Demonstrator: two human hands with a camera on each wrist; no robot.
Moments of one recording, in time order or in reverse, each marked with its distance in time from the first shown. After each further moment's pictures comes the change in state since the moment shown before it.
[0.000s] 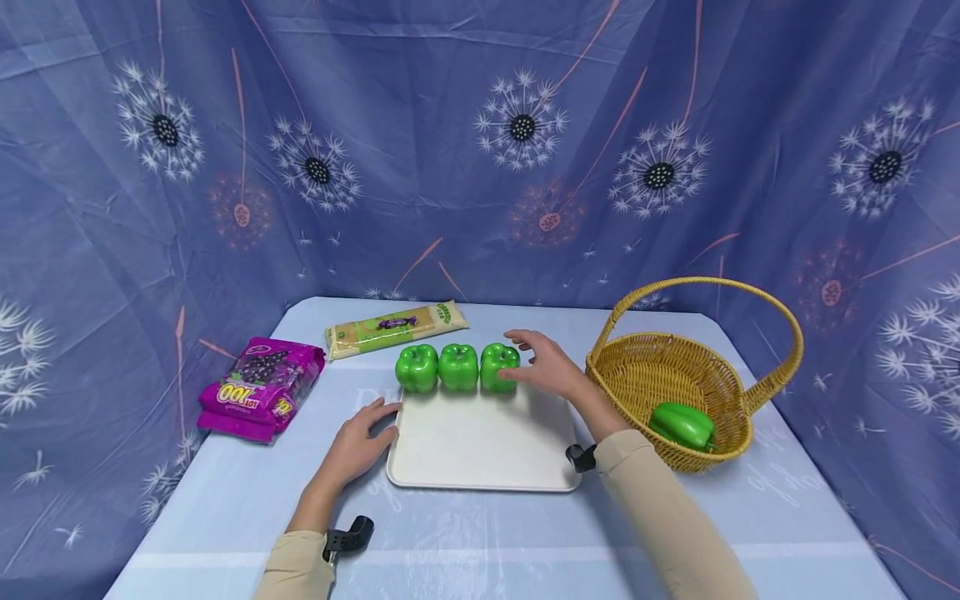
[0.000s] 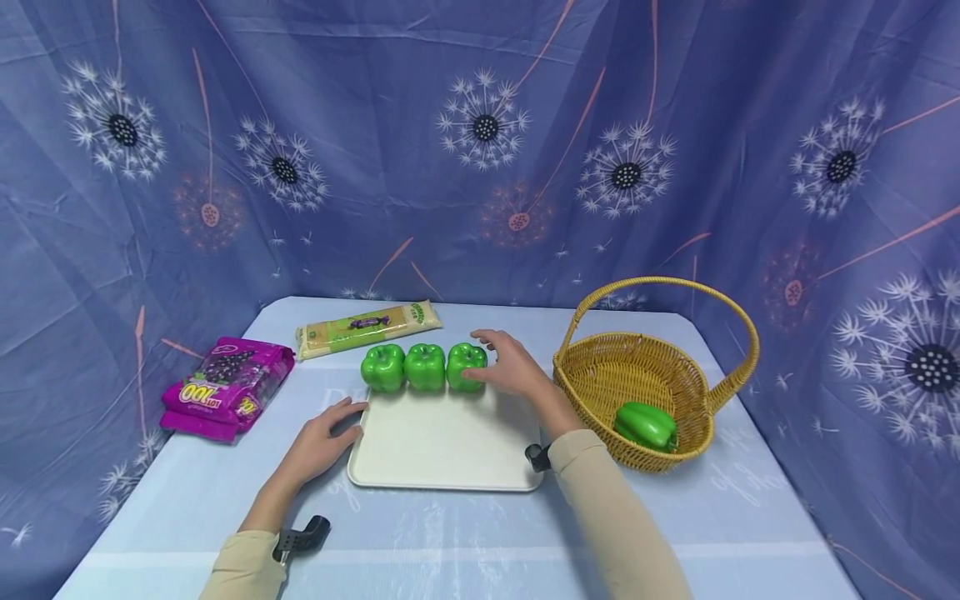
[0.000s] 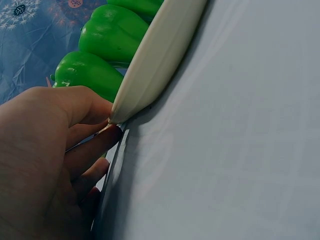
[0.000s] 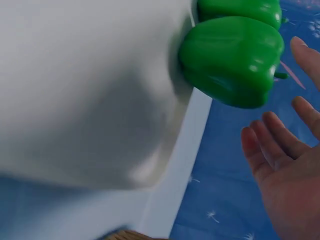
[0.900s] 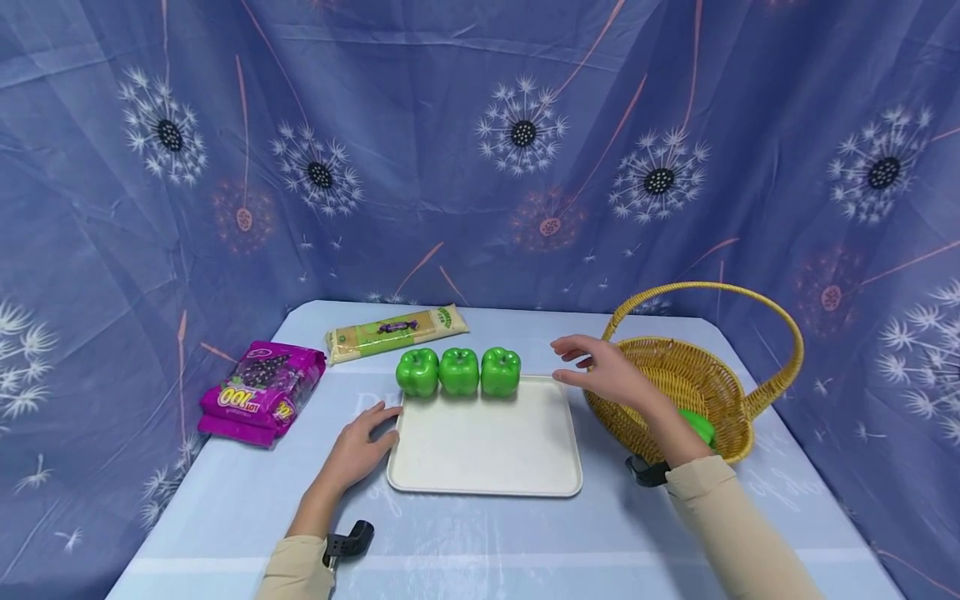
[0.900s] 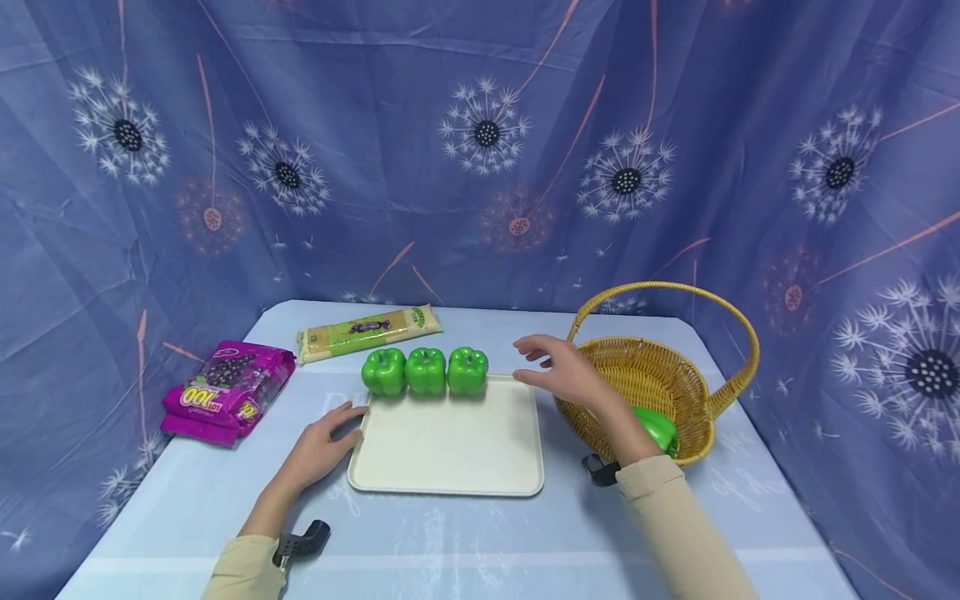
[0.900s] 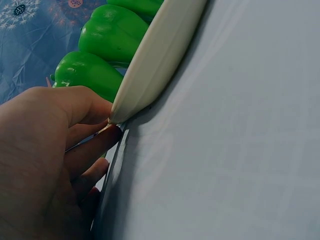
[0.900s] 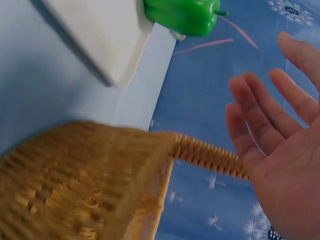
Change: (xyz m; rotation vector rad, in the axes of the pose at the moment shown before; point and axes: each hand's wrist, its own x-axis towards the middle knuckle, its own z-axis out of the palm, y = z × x) left_hand 0.000 -0.003 0.002 -0.004 0.009 0.007; right_hand -0.063 -0.006 -0.074 -0.024 -0.014 -0.019
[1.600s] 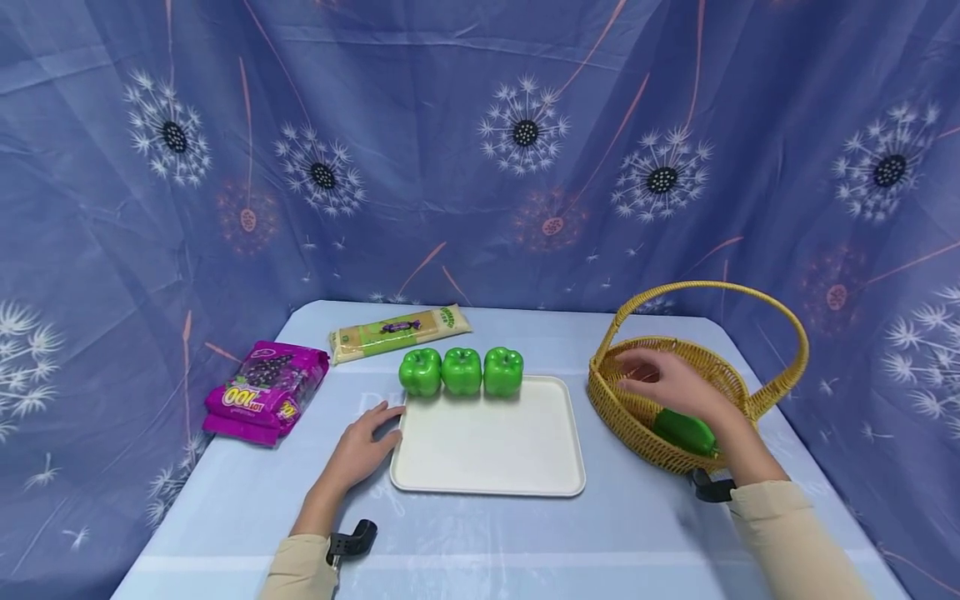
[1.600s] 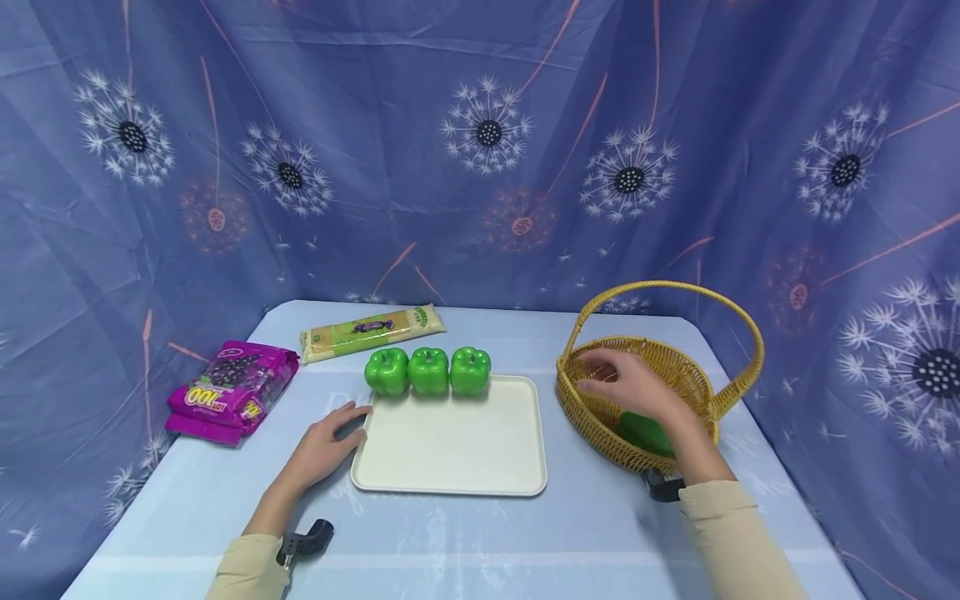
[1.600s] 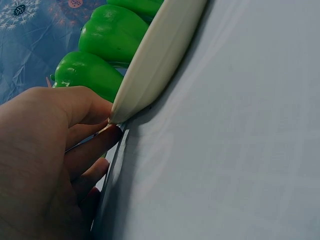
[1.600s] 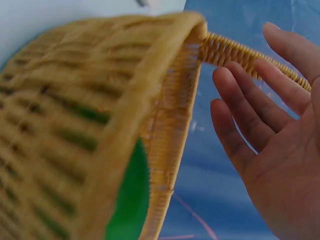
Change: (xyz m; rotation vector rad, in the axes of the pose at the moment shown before) left_hand 0.000 0.002 -0.001 -0.004 -0.004 -0.012; right_hand -0.056 0.046 -0.050 -0.092 -0.003 0.053
